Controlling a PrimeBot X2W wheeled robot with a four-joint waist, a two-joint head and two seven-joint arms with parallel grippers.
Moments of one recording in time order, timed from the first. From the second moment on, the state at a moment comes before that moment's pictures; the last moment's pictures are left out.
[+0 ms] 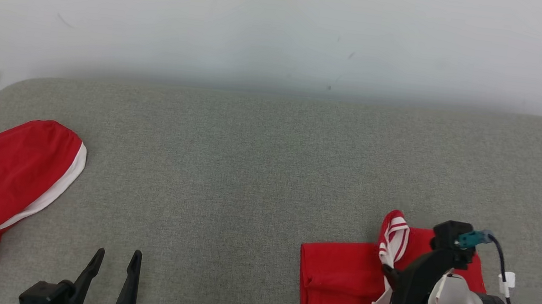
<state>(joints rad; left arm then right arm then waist) -0.02 0.22 -0.34 0.20 -0.40 0.06 -0.20 -0.20 -0.05 0.04 0.26 0.42 -0.01 0.66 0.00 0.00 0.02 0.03</state>
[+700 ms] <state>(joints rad) -0.03 0.21 -0.34 0.21 -0.40 0.05 -0.21 -0.20 -0.05 0.23 0.24 0.51 -0.05 0.70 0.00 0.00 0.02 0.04</state>
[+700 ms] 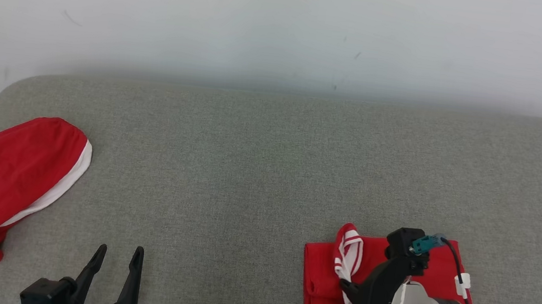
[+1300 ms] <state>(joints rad) -0.03 0.21 -0.35 0.21 -0.40 0.05 -0.21 -0.22 -0.05 0.22 0.20 0.60 -0.09 0.64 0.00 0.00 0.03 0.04</state>
